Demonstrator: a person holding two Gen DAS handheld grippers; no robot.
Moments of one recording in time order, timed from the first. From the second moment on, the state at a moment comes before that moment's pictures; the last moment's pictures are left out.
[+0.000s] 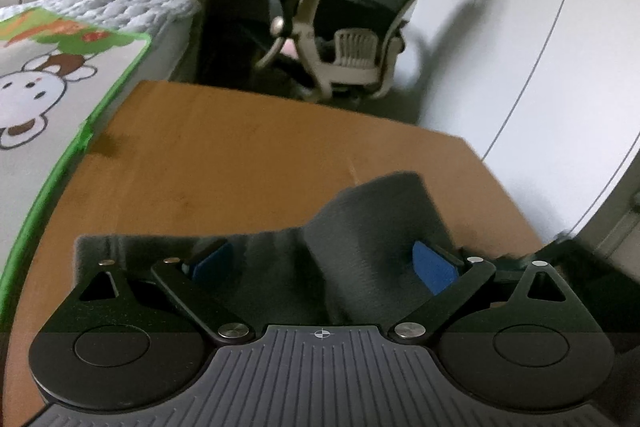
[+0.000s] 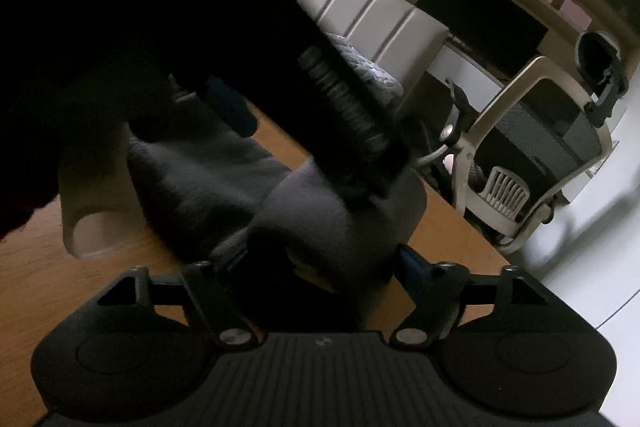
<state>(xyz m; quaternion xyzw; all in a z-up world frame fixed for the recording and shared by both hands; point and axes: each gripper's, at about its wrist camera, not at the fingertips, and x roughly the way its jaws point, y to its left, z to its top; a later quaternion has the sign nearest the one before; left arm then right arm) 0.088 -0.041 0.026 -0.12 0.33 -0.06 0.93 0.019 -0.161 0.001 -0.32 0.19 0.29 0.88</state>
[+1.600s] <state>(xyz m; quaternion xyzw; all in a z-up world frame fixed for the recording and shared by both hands) 0.061 -0.006 -0.002 -0.12 0.27 -0.03 0.95 0.077 -0.225 -0.007 0.00 0.31 0.30 0.90</state>
